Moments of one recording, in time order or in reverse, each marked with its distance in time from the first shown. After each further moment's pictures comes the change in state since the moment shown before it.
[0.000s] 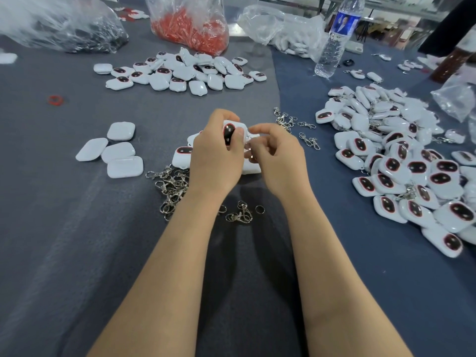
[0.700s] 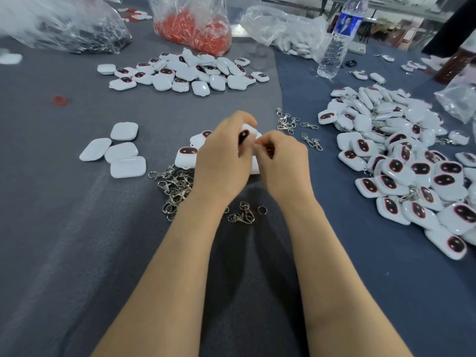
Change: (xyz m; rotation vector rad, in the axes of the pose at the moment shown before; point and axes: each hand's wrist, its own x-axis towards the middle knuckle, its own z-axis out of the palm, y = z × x) left_hand -0.004 0.001 -0.001 0.143 -0.099 0.146; right_hand -0.001 0.000 0.000 -0.356 0.051 -0.096
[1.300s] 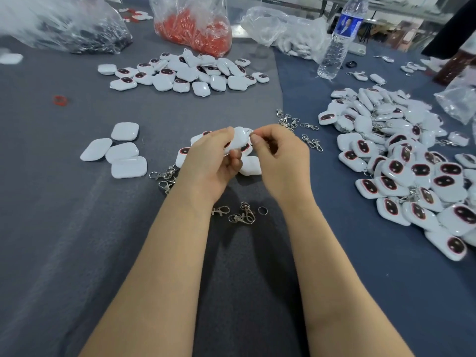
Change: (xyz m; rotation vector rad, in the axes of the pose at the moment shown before) left_hand 0.011 0.001 -0.010 -1.100 0.011 -0.847; right_hand -0.001 -0.003 0.004 0.202 0.076 -0.040
